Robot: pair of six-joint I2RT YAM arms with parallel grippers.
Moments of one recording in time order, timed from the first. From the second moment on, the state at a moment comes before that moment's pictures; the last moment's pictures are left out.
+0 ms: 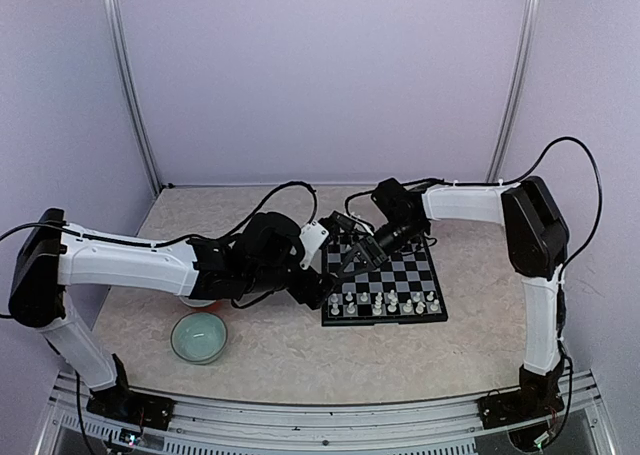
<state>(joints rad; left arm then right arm) -1.05 1.65 1.06 0.01 -0.19 -0.03 0.58 2.12 1.59 -0.75 -1.12 -0.32</state>
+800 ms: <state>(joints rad) -1.05 1.63 1.32 0.04 -0.68 0.21 0.65 1.86 1.42 -0.72 -0.17 -0.54</state>
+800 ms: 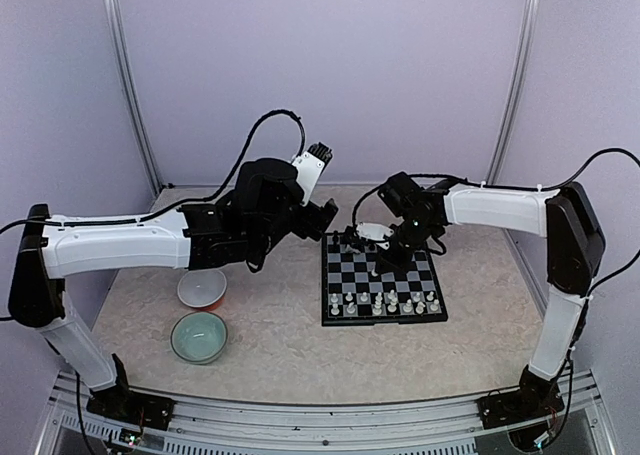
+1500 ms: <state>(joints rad) -0.97 1.53 1.17 0.12 -0.61 0.14 0.63 1.72 1.19 -0.72 -0.01 -0.58</state>
